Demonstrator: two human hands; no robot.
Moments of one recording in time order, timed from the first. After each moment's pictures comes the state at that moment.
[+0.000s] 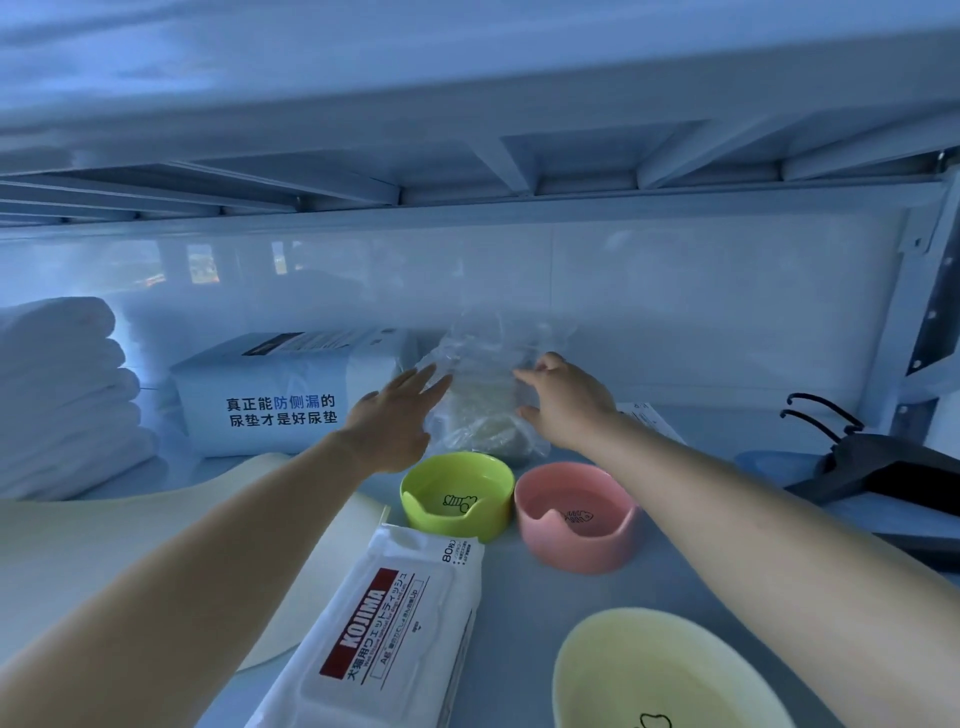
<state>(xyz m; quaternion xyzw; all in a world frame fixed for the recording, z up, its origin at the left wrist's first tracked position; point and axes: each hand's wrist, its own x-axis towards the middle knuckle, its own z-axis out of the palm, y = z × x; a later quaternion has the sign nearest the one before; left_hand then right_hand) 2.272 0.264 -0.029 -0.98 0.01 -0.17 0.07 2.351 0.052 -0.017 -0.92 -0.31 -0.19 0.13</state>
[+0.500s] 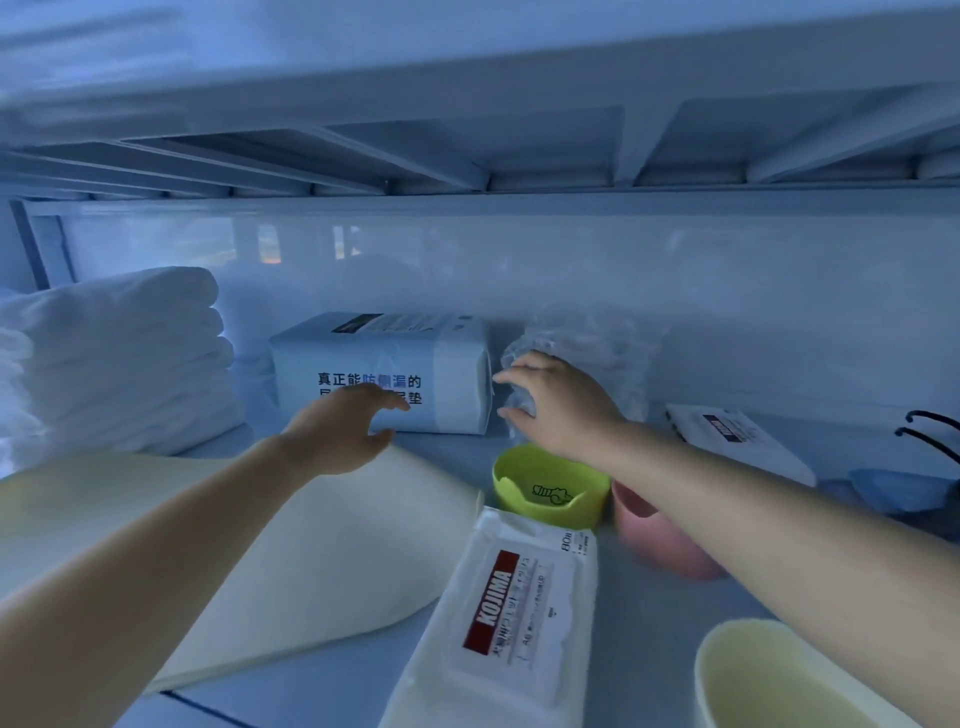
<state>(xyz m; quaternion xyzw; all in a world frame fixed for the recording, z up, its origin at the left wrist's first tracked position) 2.192 0.384 -0.044 -0.98 -0.06 -0.20 -0.06 2.293 0.141 -0.017 -0.85 -0.45 -0.23 0.15</state>
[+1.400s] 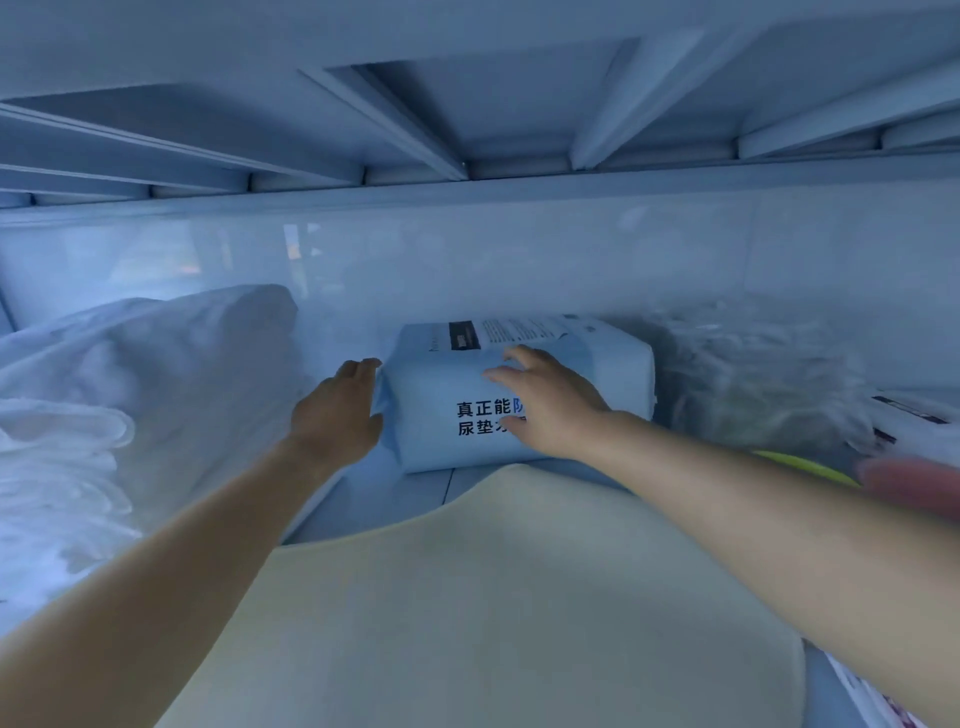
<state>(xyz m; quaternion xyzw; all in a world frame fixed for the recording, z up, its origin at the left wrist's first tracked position) 2.225 0.618 -0.036 -0.97 -0.09 -0.24 -0.03 2.281 0.380 -0.021 -0.90 -0.37 -0.19 0.11</state>
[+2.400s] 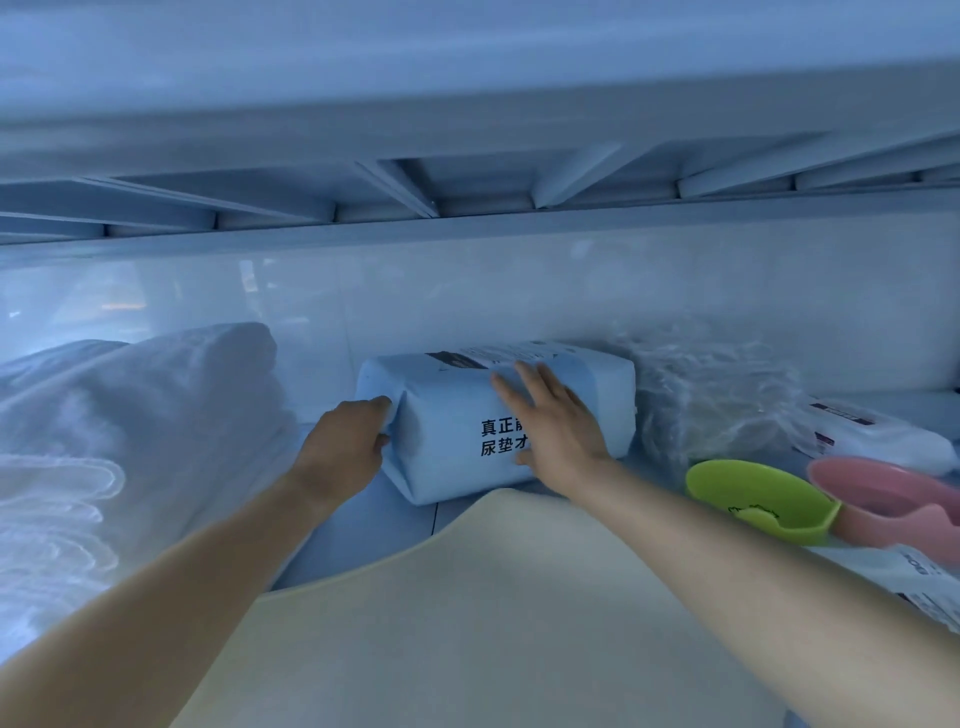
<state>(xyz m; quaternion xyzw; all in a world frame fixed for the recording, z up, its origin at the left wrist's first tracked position) 2.229 0.608 -0.029 -0.96 0.03 -0.28 -0.04 2.283 0.369 -0.044 -0.92 -0.28 -0.27 0.05</state>
